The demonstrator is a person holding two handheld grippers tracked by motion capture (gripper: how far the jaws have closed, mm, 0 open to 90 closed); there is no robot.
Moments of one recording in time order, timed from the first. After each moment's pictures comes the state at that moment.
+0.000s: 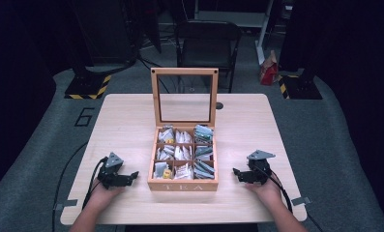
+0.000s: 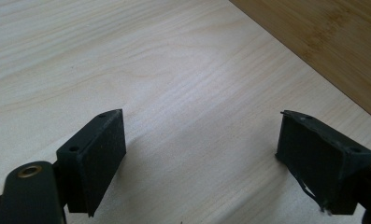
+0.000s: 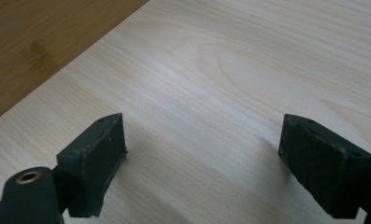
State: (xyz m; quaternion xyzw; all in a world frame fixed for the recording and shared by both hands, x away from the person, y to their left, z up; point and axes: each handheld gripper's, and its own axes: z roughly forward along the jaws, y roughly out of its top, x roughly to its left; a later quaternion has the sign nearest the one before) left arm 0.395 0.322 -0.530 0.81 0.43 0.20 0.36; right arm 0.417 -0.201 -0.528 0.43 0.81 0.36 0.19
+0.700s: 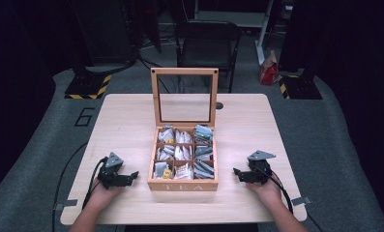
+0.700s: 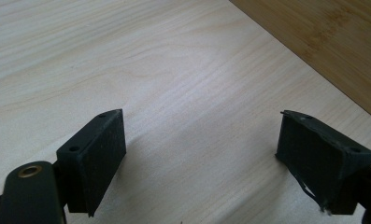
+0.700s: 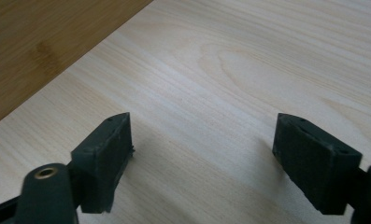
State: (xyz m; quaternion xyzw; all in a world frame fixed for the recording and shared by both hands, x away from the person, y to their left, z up) left arm 0.395 0.322 -0.529 0.81 0.43 0.20 0.36; right arm 0.414 -0.201 -0.526 0.43 0.81 0.36 0.19
